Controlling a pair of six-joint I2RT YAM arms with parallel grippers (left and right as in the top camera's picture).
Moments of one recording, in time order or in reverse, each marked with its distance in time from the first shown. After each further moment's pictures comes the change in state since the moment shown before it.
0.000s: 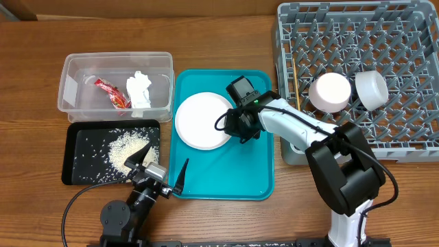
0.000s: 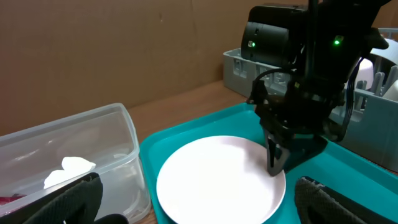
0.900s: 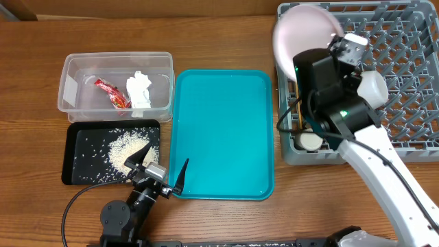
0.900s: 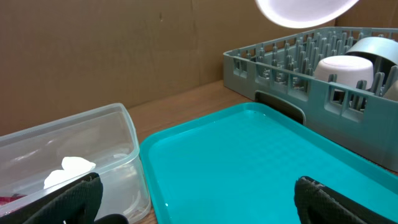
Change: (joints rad) left arm 0.000 0.000 0.000 0.000 0.000 0.000; right arm -0.179 -0.595 -0.020 -0.003 1.130 -0.289
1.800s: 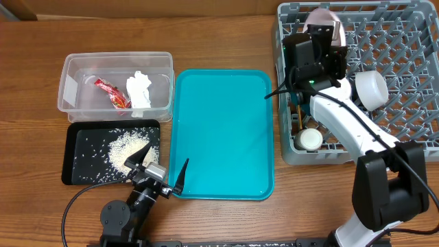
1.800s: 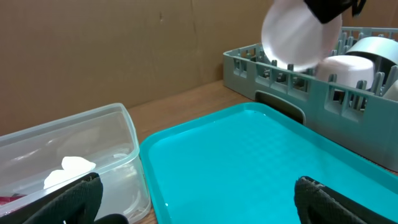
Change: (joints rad) left arm 0.000 0.000 0.000 0.000 0.000 0.000; right arm -0.092 0.392 0.000 0.430 0.172 -0.496
